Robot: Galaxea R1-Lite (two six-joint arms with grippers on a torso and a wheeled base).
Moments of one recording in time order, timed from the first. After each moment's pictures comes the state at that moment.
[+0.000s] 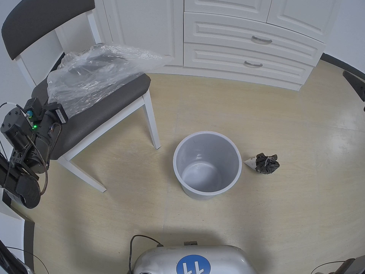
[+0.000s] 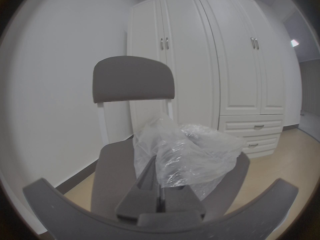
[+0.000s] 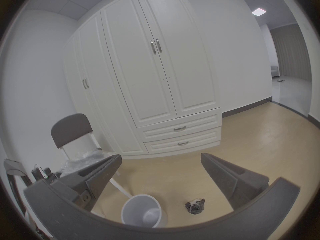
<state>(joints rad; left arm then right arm) -0.07 1.76 -0.57 -1.53 0.26 0.04 0.24 1.03 -0.73 -0.53 -0.17 0.20</state>
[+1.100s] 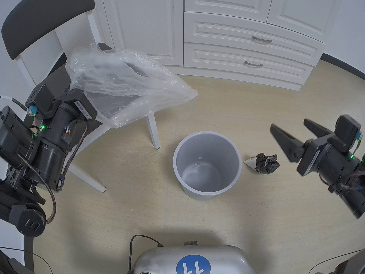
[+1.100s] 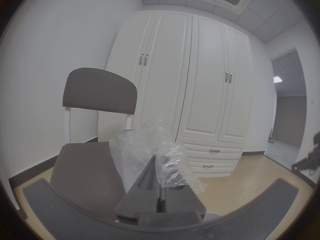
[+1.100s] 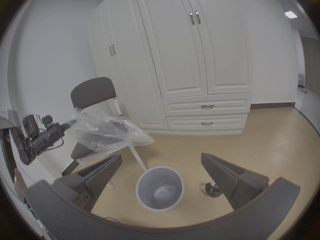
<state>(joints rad) -0.51 1.59 -0.53 -1.53 0.39 0.04 0.78 1.30 -0.52 -0.87 -0.47 0.04</state>
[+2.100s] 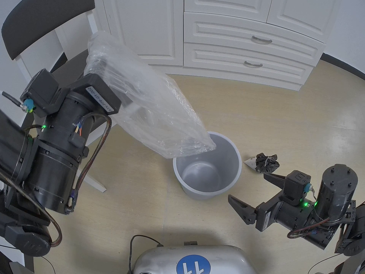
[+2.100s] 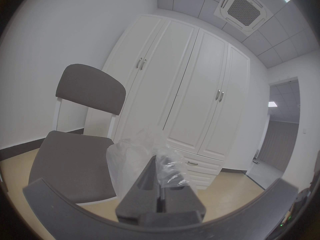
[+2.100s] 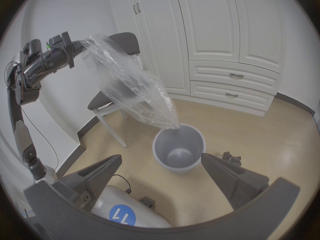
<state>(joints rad) -0.81 1.56 -0.61 -1.53 0.57 0.05 0.88 1.53 -0.37 -0.93 -0.38 0.07</state>
